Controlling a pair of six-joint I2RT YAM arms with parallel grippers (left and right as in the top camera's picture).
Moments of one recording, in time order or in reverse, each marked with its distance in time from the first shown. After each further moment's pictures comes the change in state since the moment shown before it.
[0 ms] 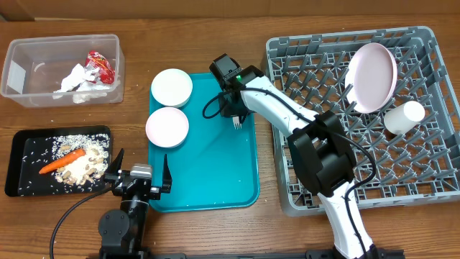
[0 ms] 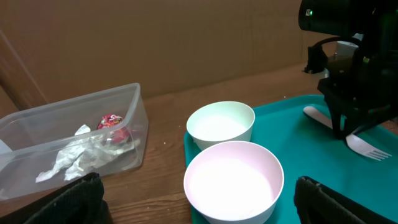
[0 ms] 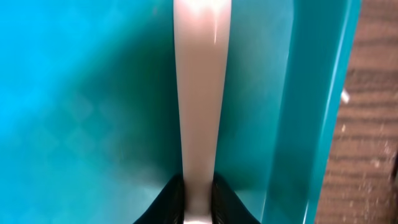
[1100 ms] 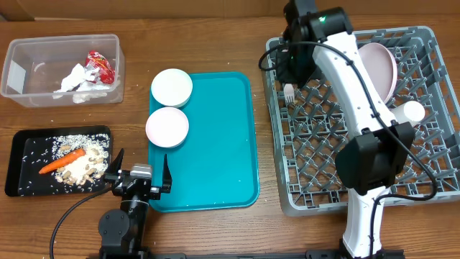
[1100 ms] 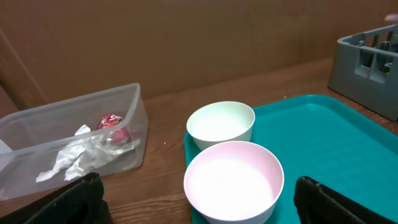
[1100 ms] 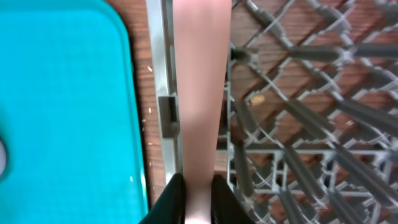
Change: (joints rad) left arm 0.000 0.000 0.000 0.000 0.000 0.000; right arm -0.309 -0.155 0.295 -0.501 -0.135 -0.222
